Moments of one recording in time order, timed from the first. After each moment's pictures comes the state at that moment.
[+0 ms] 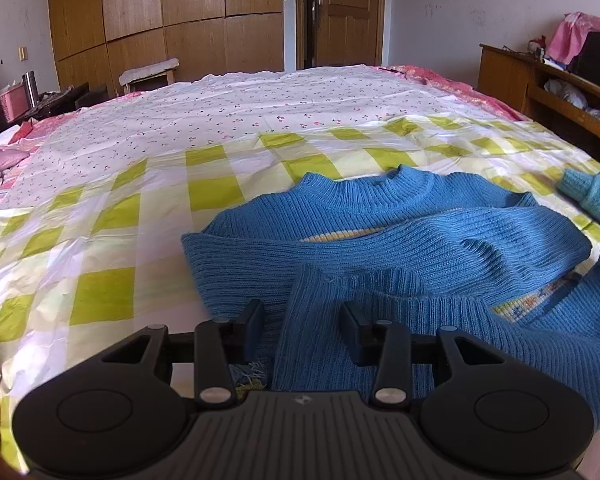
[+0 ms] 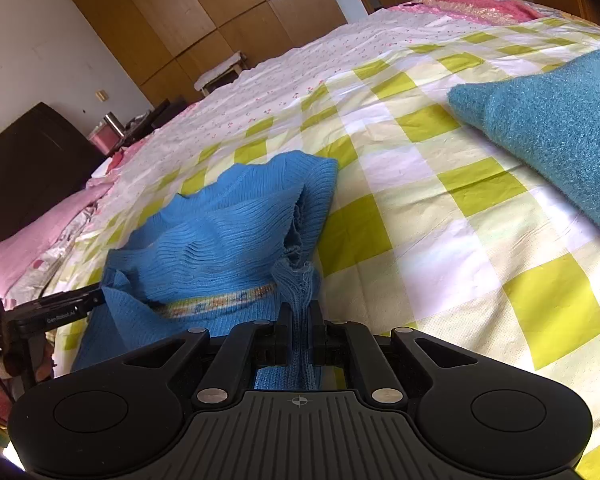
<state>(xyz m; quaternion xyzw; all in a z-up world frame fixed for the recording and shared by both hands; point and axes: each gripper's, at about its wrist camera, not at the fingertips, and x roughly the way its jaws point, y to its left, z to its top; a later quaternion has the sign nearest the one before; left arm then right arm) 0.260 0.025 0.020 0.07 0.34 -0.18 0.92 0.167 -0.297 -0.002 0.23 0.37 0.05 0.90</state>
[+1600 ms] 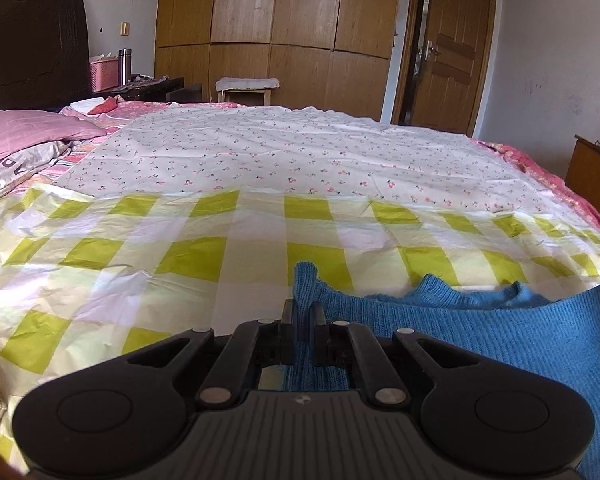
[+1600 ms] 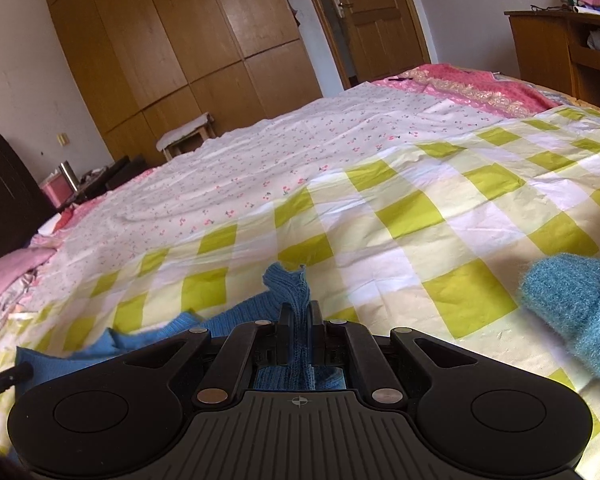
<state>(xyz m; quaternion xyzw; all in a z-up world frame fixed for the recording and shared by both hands) 0.342 0.059 0.016 -0.04 0.30 -0.06 0.95 0.324 -0.293 0.006 0.18 0.29 -0.04 0.94</state>
